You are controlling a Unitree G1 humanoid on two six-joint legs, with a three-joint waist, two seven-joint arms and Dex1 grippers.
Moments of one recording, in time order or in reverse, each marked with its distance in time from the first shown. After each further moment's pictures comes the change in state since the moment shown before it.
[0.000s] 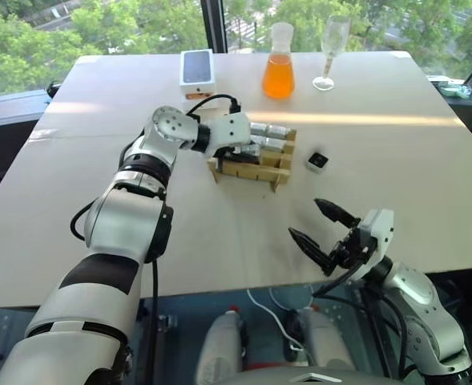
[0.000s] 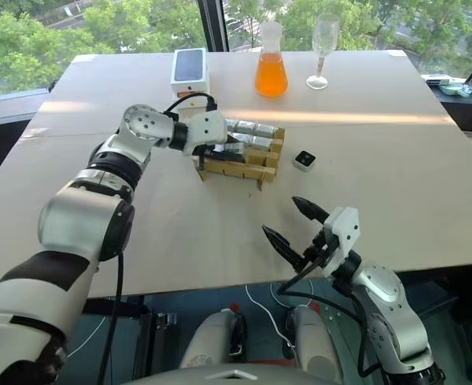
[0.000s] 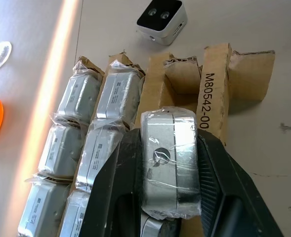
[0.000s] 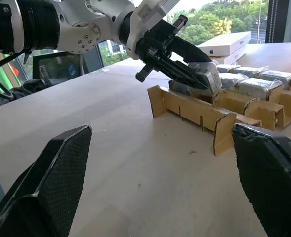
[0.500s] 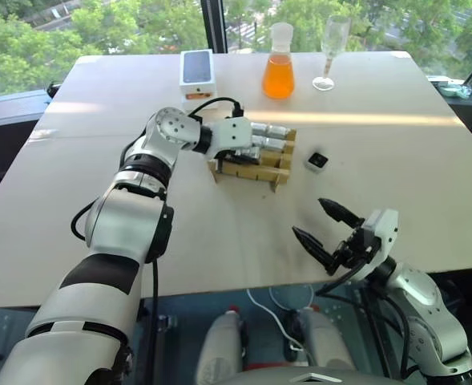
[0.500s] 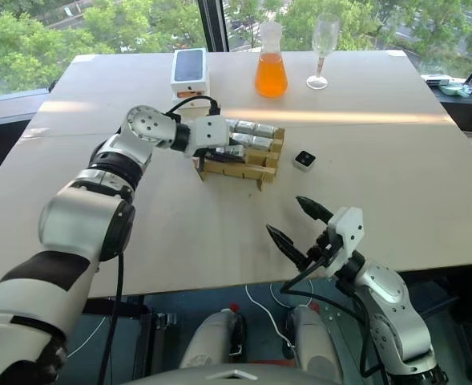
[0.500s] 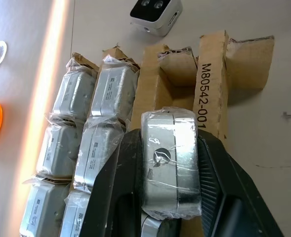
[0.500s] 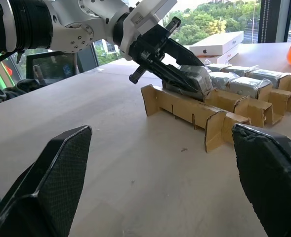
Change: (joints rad) left arm 0.000 -0.002 -0.003 0.001 0.069 -0.051 0.039; right arm 0.010 -0.001 -0.022 -0.001 -0.001 0.000 0.003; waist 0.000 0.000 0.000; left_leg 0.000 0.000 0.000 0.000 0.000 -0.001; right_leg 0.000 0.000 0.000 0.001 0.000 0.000
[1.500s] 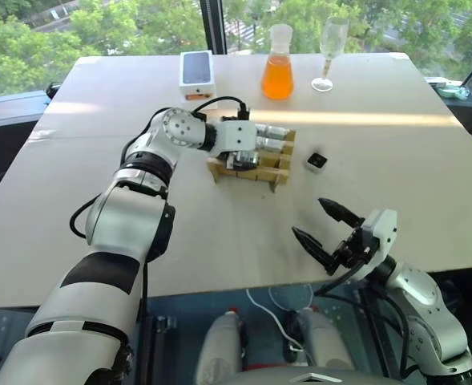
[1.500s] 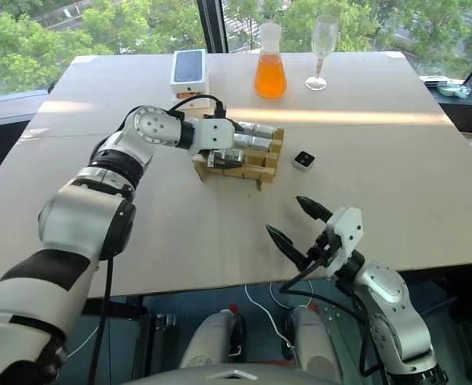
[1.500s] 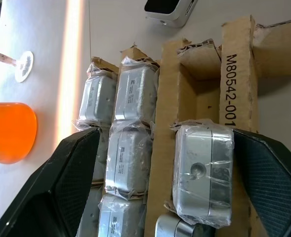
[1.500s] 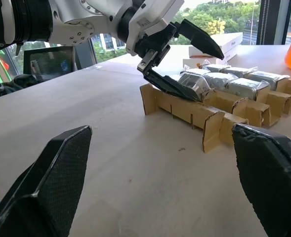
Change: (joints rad) left arm -0.016 0.014 -0.025 0.007 0.094 -0.069 0.140; right arm -0.010 0.000 -0.001 0.001 -0.023 -0.002 0.004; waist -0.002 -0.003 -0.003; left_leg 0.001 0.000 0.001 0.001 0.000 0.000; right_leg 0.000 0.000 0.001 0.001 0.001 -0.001
